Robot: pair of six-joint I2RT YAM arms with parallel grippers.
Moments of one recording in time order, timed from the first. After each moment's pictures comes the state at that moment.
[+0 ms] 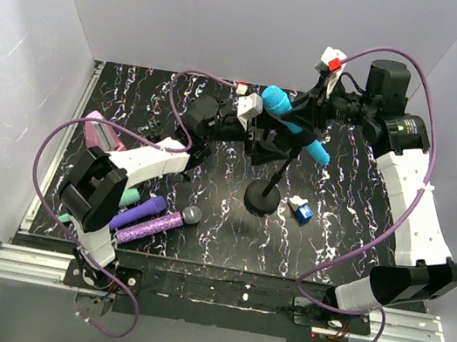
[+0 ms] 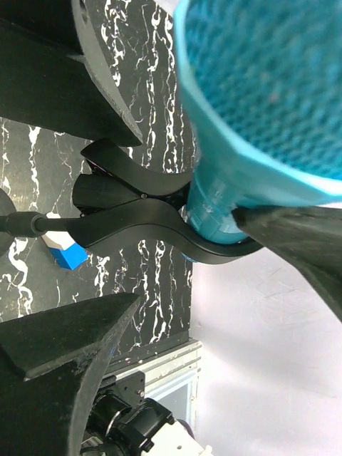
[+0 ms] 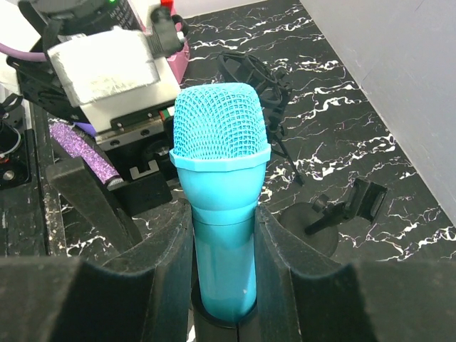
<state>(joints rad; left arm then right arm) -0.64 1.73 1.21 0.78 0.85 -0.18 0.31 1.48 1.81 -0.75 -0.90 -0.37</state>
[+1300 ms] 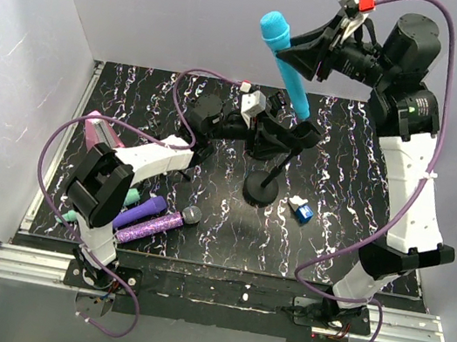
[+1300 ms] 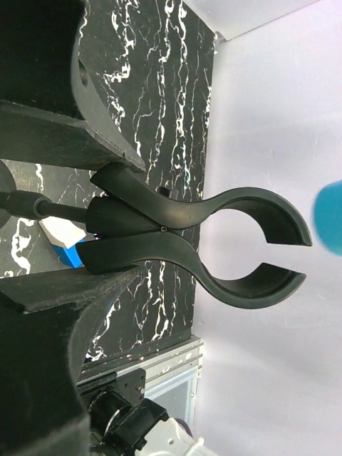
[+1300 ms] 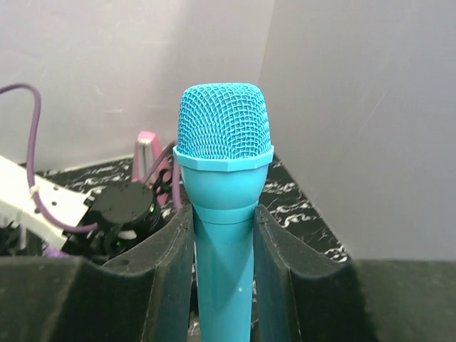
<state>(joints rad) -0.64 1.79 1.25 0.77 0.87 -0.21 0.38 1.68 2.30 -0.59 -0.85 -0.06</state>
